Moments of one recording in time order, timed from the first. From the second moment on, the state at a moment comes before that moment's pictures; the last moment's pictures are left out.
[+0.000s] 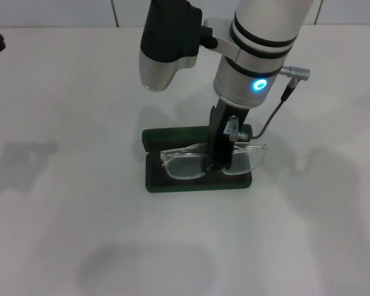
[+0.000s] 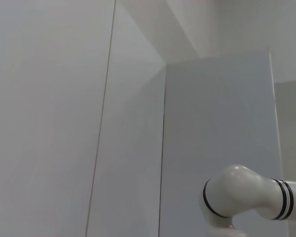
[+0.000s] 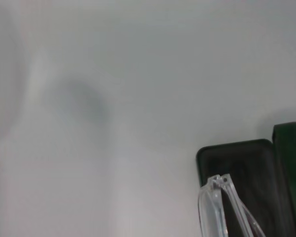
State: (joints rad) left arm -0.29 -1.95 0.71 0.60 1.27 2.02 -1.23; right arm 1.32 2.03 -1.84 -0.76 -2.16 -1.44 2.40
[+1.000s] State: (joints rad) left arm -0.31 -1.97 0.70 0.59 1.30 2.02 -1.22; right arm 1.31 2.03 -1.86 -0.71 -2.12 -1.36 2.35
